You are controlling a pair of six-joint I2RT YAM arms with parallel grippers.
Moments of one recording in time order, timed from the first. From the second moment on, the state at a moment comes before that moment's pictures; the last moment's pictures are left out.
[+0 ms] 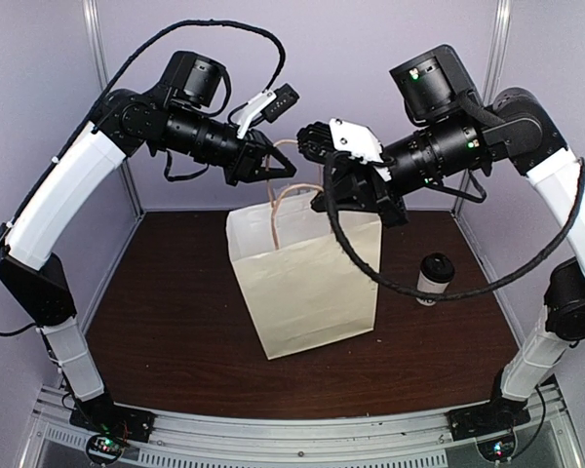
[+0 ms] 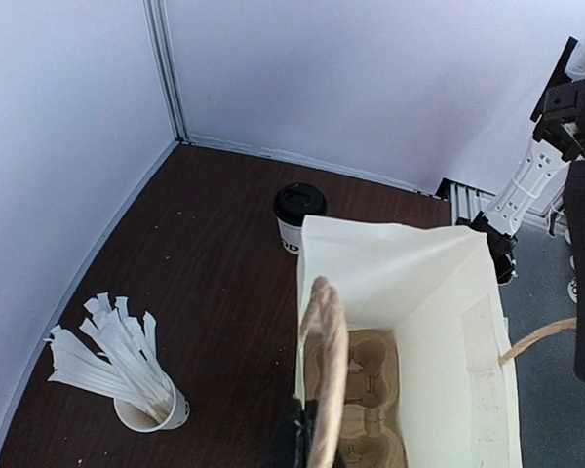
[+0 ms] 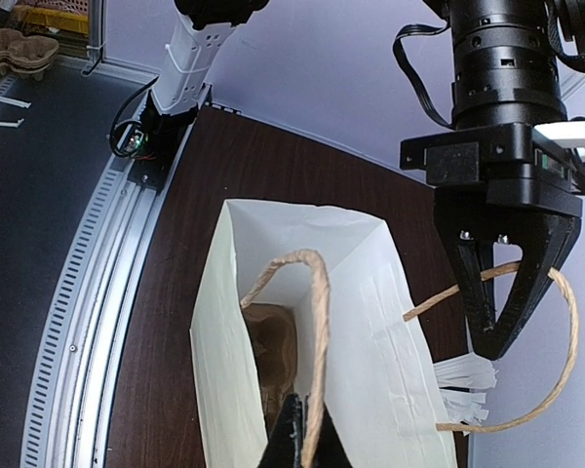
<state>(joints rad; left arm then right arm) -0.84 1.80 2.32 -1.07 0.43 0.22 1.07 1.66 2.32 -1.25 -0.24 -0.65</state>
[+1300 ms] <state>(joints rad) -0.84 1.74 1.88 -1.06 0.21 0.16 1.03 1.55 1.79 -1.25 -0.24 -0.68</state>
